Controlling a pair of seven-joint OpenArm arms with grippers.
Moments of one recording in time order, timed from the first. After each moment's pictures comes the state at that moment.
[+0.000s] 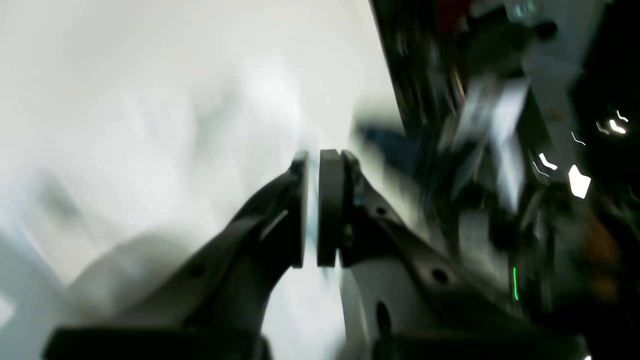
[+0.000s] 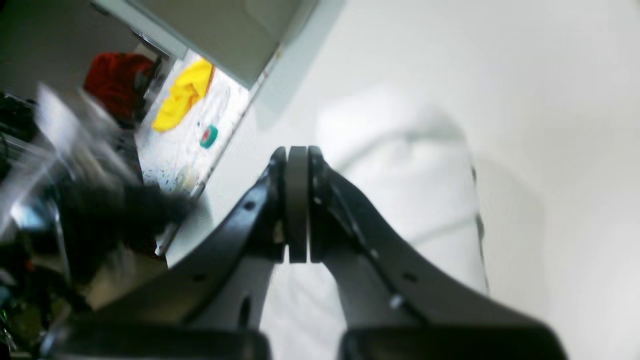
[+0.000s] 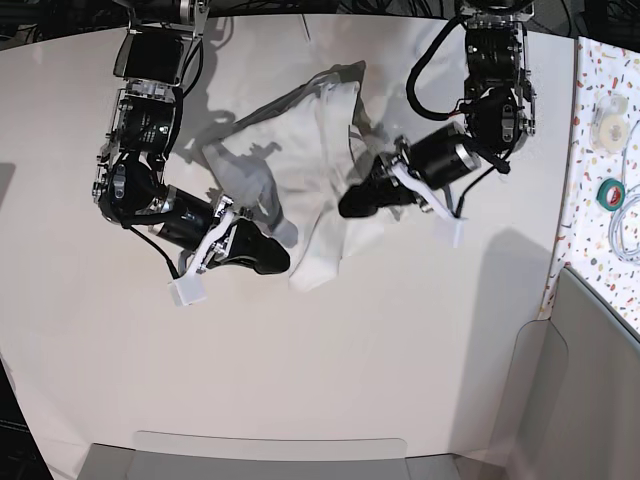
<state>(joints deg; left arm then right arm) 7.6 -7.5 -1.7 110.1 -68.0 -1.8 59.7 10.1 0.1 13.2 92.2 61.5 31.7 -71.6</state>
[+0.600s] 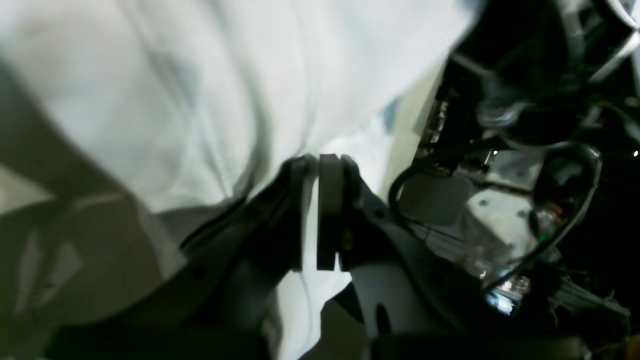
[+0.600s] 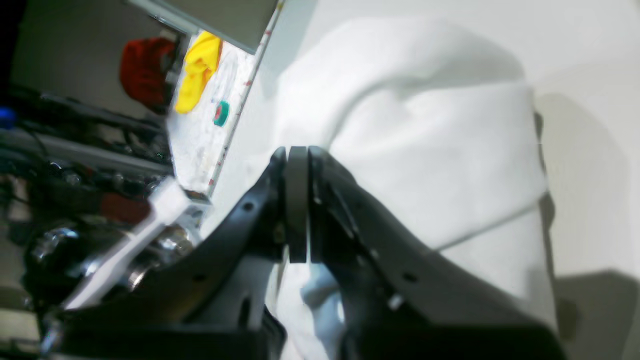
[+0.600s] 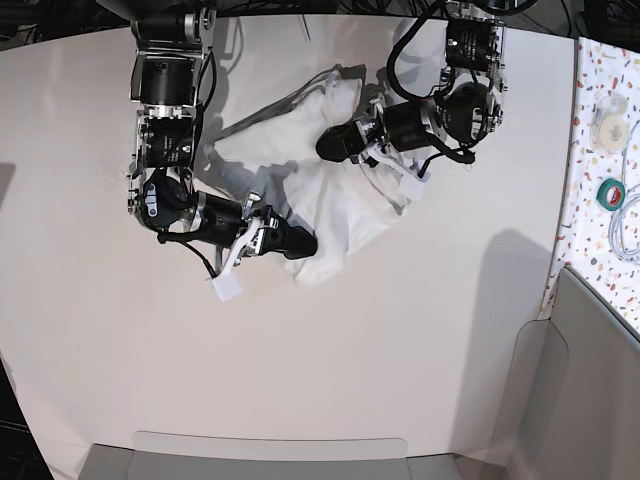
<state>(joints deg) 9.2 -5.8 1.3 95.0 -70.8 13.2 63.5 15.5 -1.0 9.2 71.3 61.4 31.9 -69.7</state>
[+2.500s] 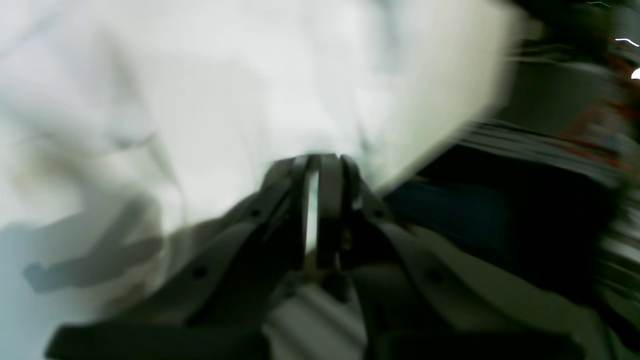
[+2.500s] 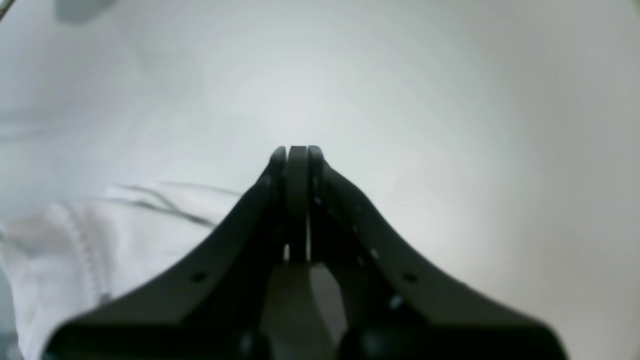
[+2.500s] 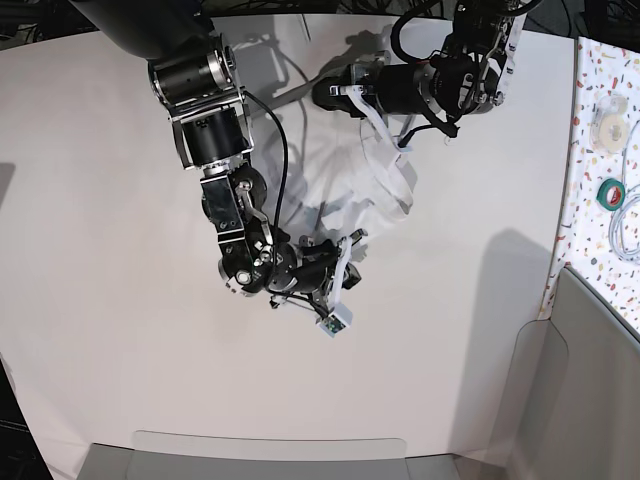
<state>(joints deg) 13.6 -16.0 14.5 111.6 -58.1 15.1 68.1 27.4 -6.5 -13.0 63.3 12.0 31.7 -50.0</state>
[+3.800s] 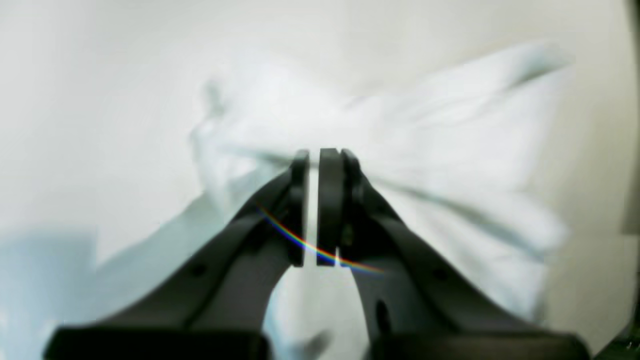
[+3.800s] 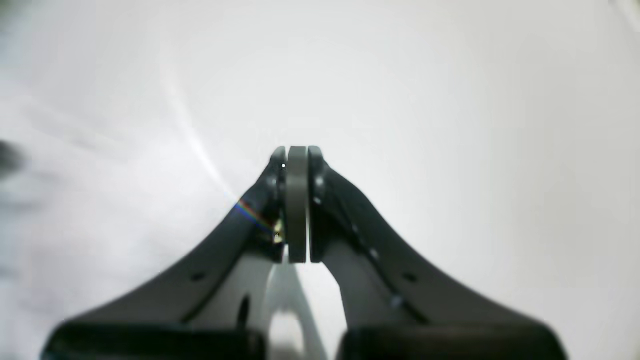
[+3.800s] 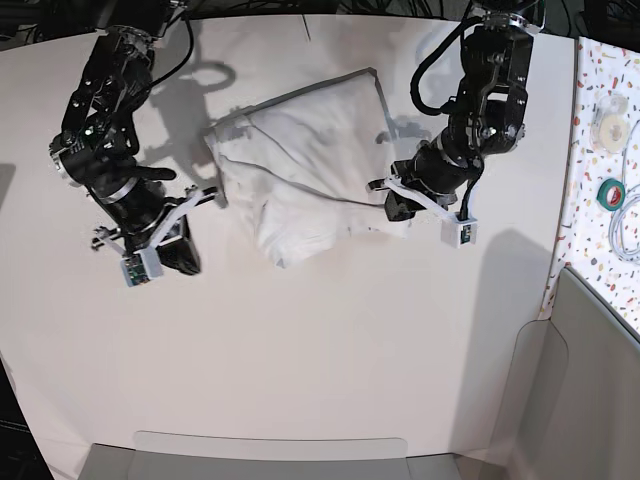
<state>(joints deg) 7.1 -14.4 6.7 112.1 -40.3 19.0 45.9 1.4 0.8 14.5 118.2 24.8 31.7 -61.4</state>
